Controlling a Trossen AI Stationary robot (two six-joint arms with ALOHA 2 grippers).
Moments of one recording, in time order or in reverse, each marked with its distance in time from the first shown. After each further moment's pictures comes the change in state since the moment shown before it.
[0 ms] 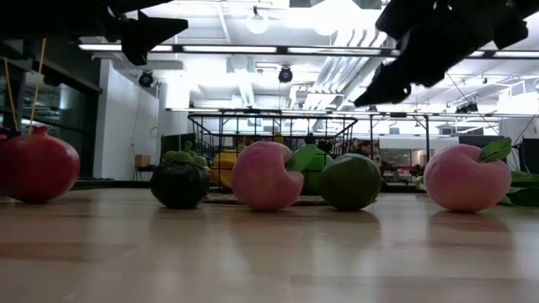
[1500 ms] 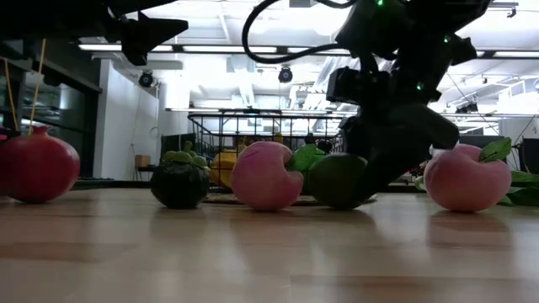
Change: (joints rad) left arm 0.000 0.000 0.000 -0.008 0.000 0.000; right arm 0.007 0.502 0.297 -0.280 0.060 -0.106
